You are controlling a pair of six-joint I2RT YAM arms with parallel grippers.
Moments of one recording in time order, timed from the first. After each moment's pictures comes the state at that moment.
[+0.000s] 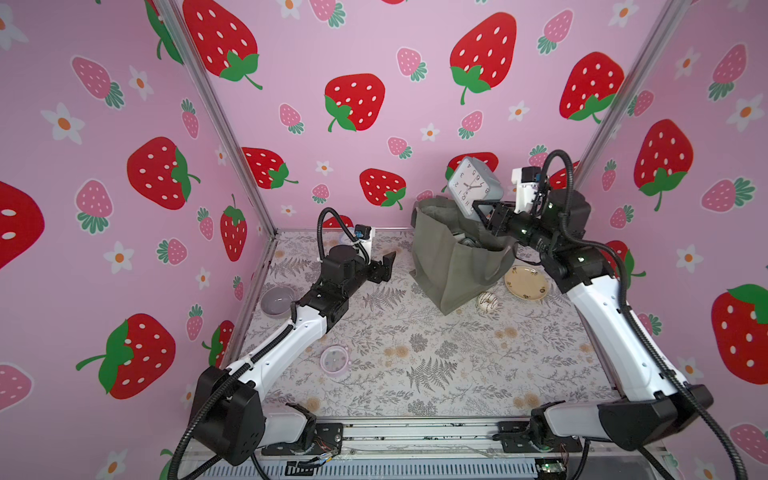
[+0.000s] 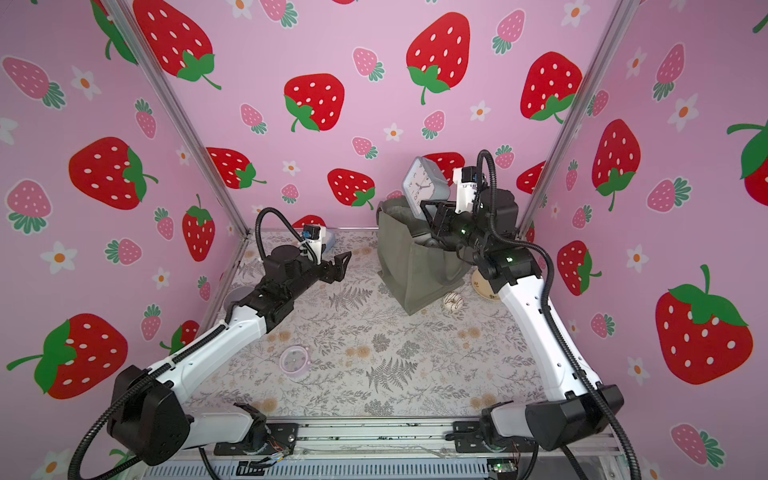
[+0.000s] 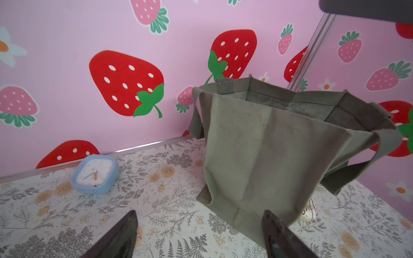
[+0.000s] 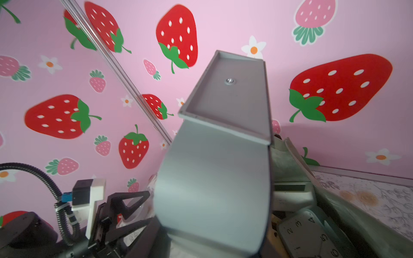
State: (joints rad) left arm -0.44 1.34 1.01 0.08 0.07 -0.12; right arm 0.39 1.42 1.64 -0.38 -0.34 0.33
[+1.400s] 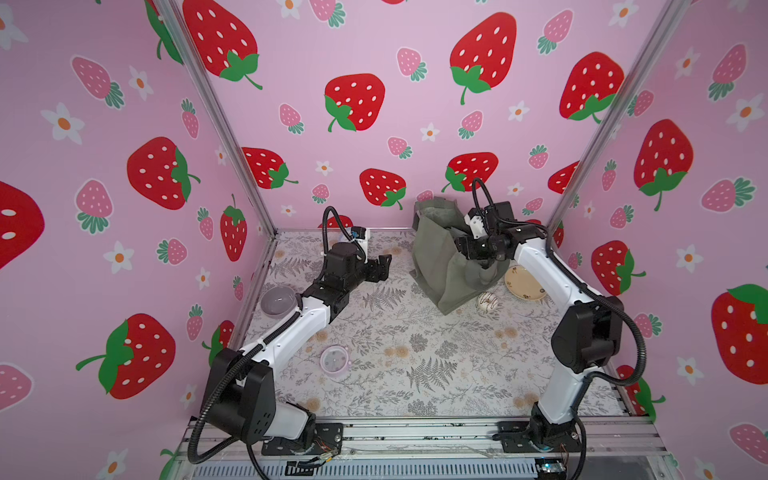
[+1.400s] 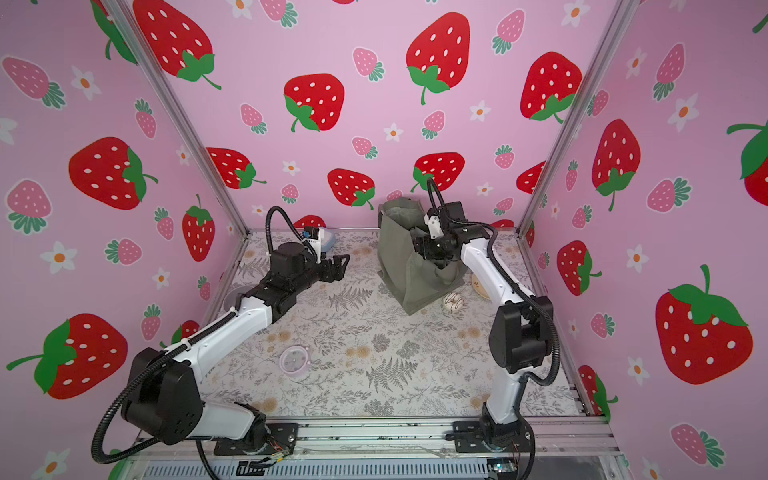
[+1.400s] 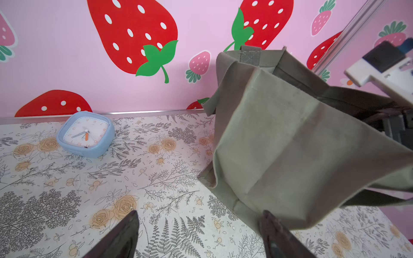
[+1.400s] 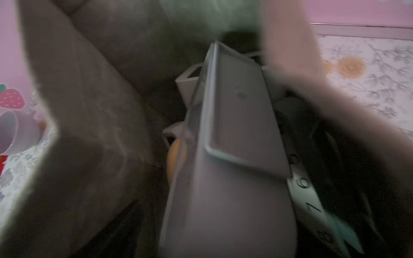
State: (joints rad) left arm -0.38 1.42 1.02 0.04 0.08 -0.24; right arm 0.35 1.83 1.72 -0.78 -0.21 0.12
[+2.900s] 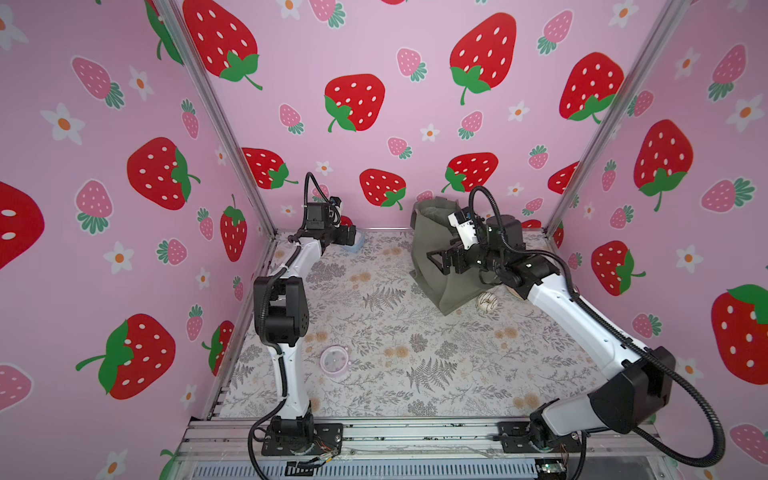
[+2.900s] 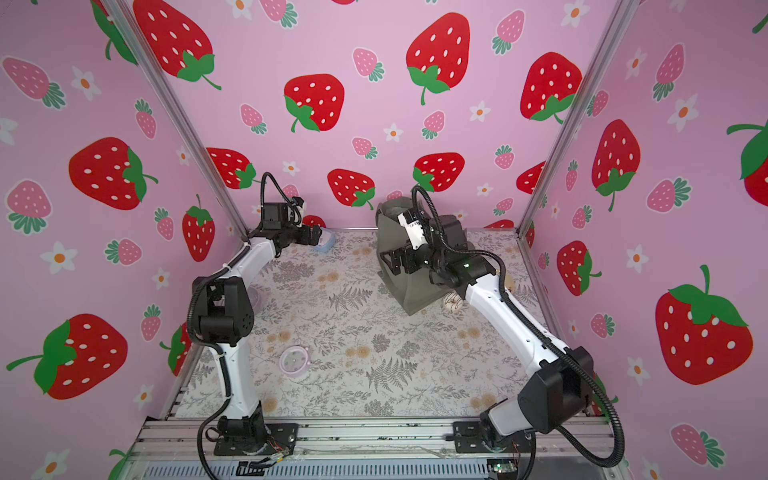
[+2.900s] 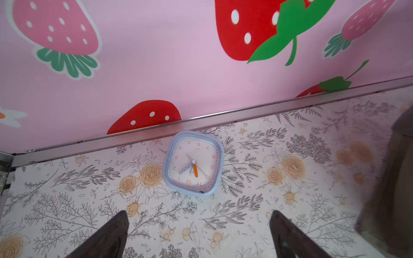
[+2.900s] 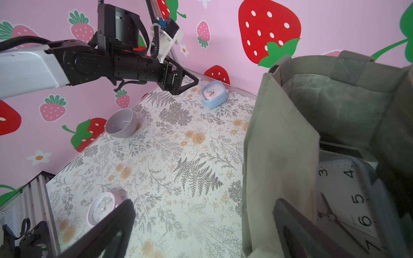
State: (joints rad) left arm -0.03 2.19 1.88 -0.34 0.18 0.14; right arm 0.58 1.50 1.42 -0.38 -0.35 0.05
